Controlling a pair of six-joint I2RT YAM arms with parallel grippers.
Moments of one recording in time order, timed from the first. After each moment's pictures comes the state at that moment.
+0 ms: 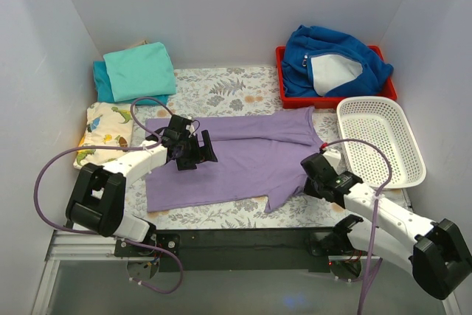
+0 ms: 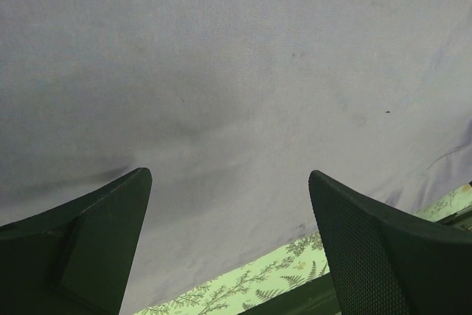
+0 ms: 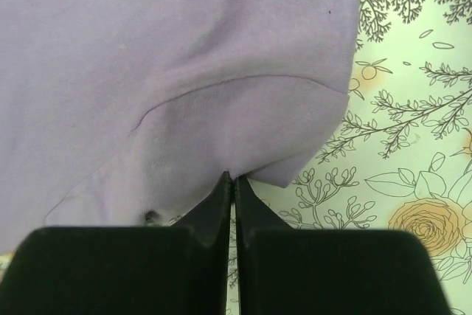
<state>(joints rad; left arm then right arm) -0.40 1.44 0.80 -0.37 0.21 -0.63 0.65 0.95 0.43 -0.59 0.35 0.85</state>
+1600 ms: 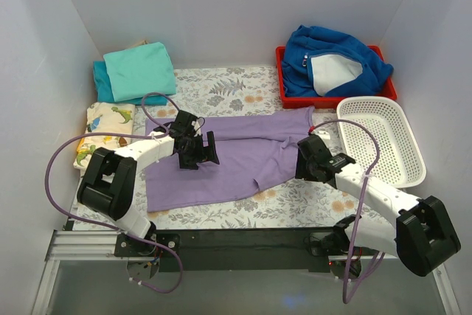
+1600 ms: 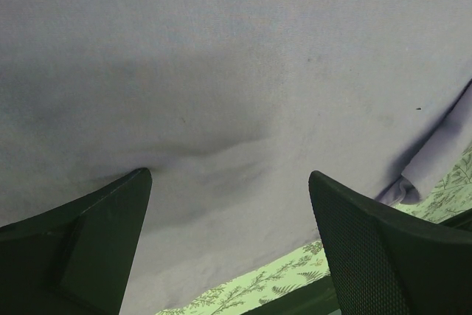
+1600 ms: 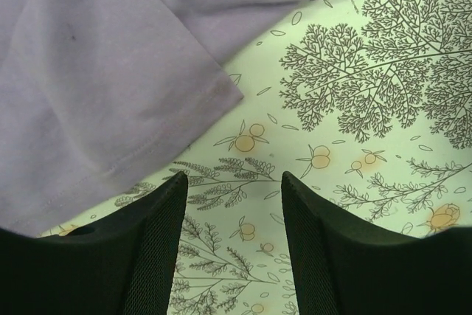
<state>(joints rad) -0.40 1.58 0.90 -0.44 0.24 -0.54 0.58 1.14 0.62 -0.55 0.31 0.57</state>
